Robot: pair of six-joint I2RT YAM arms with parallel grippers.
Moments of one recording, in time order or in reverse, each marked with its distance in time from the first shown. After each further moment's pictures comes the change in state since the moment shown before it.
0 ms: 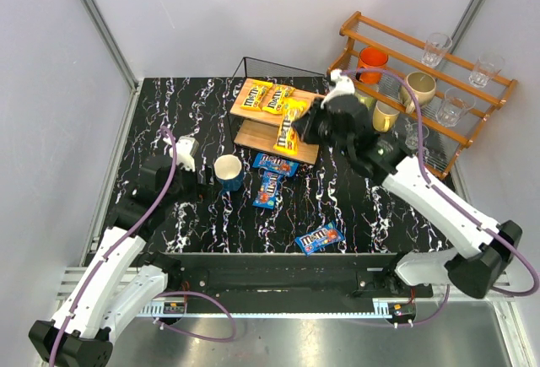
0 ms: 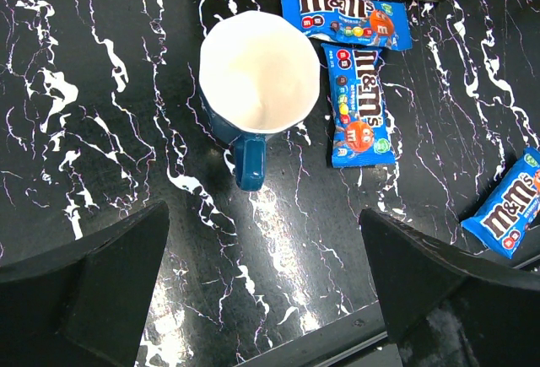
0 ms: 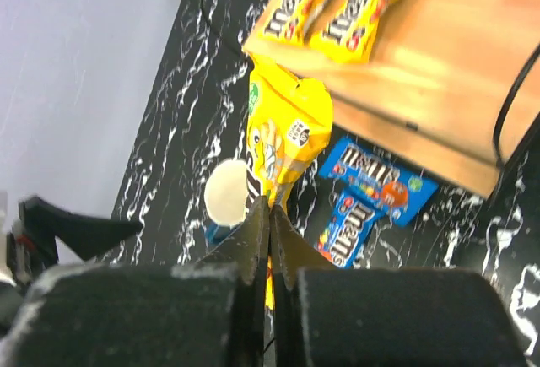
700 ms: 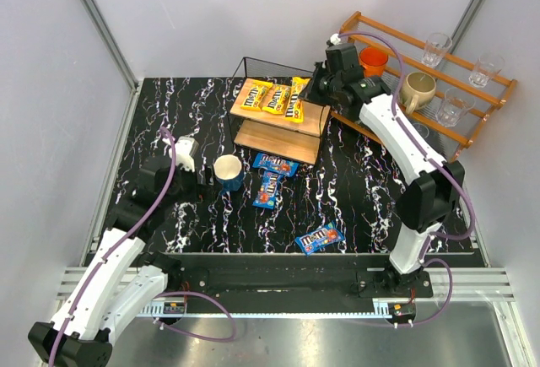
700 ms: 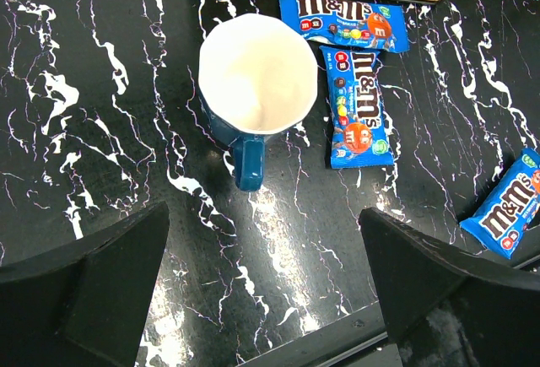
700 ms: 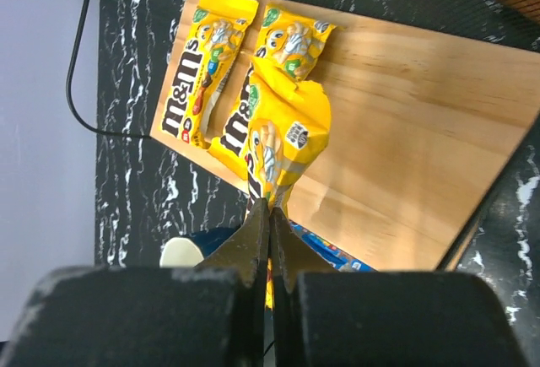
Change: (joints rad) left arm -0.004 -0.010 0.000 0.000 -0.003 0.000; right arm -0.316 0.537 0.566 -0.241 -0.246 -0.036
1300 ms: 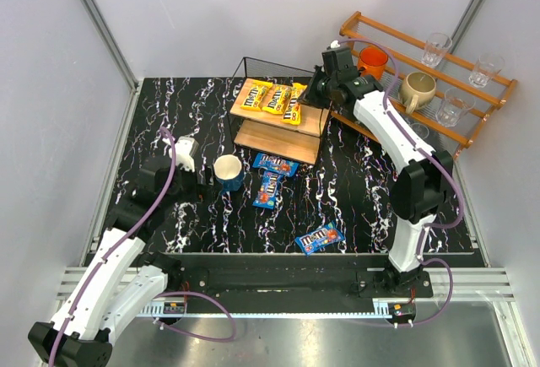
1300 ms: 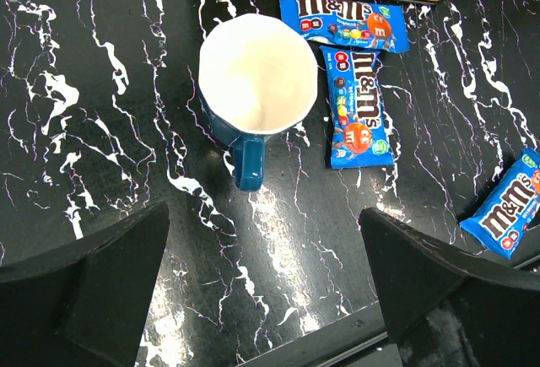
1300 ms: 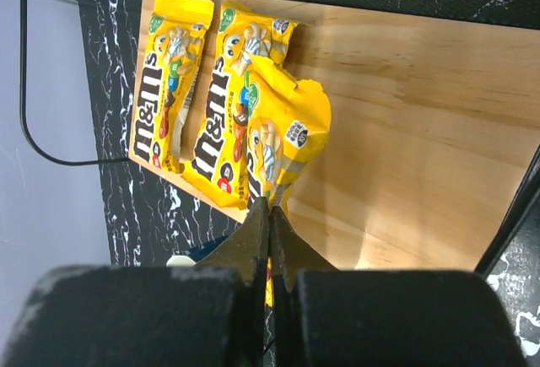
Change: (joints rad) left arm 0.000 0.000 0.000 0.000 0.000 0.000; right arm -0.022 0.095 0.022 0.000 -0.031 0.105
